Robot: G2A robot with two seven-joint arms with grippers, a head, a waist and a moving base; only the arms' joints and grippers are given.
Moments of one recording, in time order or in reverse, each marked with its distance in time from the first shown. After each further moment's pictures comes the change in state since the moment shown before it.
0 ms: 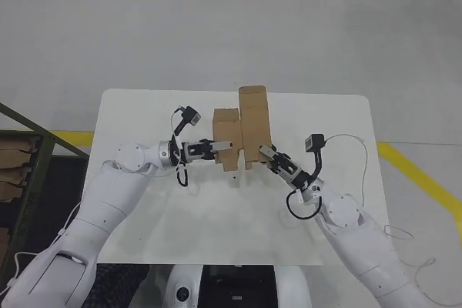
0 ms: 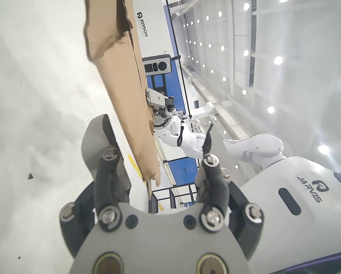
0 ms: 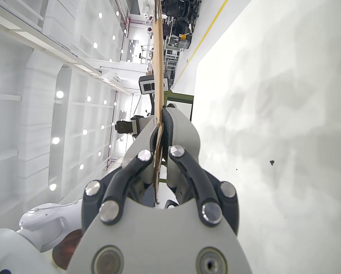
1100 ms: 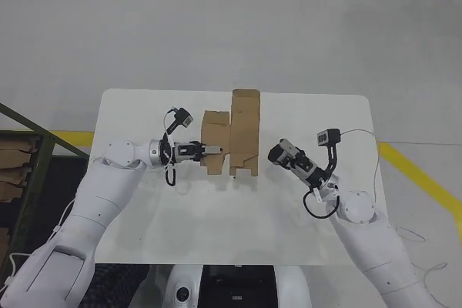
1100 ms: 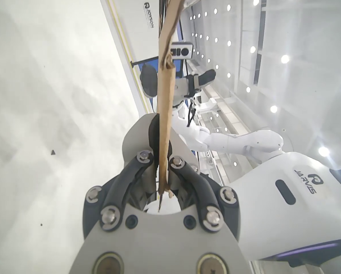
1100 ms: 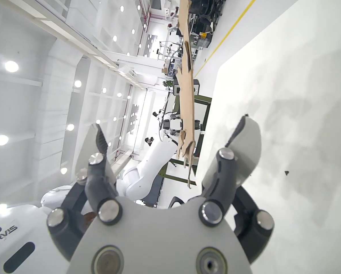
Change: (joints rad) left arm -0.039 0.009 -0.047 0.102 0.002 0.028 -0.199; right arm -0.004 0.002 0.129 0.028 0.086 -0.111 0.213
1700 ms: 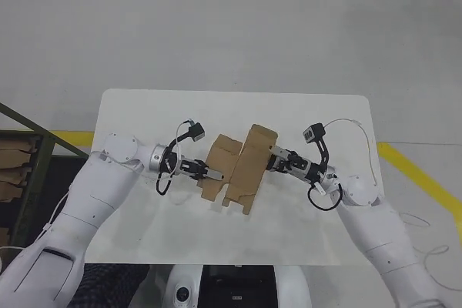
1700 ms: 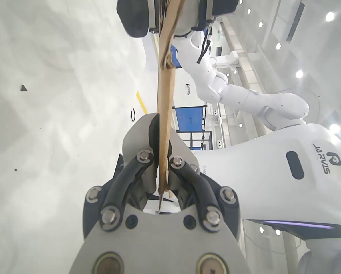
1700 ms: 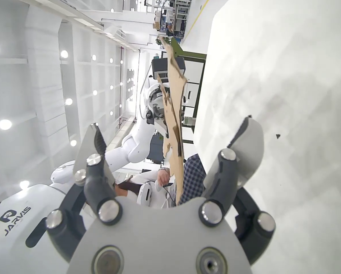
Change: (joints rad) left arm -0.005 0.073 0.075 -0.173 0.069 0.151 -0.151; right arm 0.138 -0.008 -0.049 0.151 0.071 0.104 0.298
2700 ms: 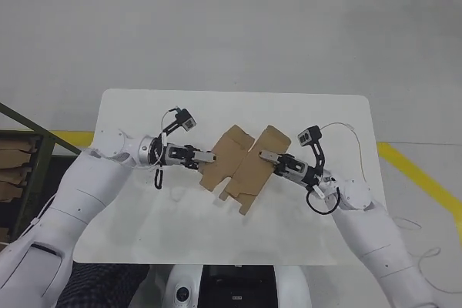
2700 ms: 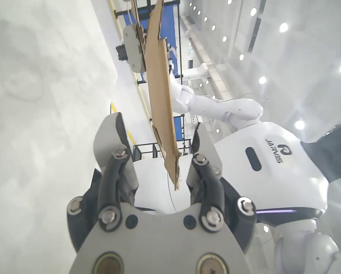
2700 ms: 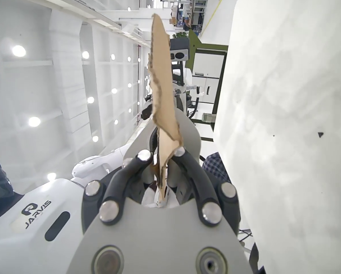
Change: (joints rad) left arm -0.052 0.063 0.066 0.061 -0.341 -0.051 0.051; right arm -0.060 -0.012 0.005 -0.061 0.082 -0.013 -0.038
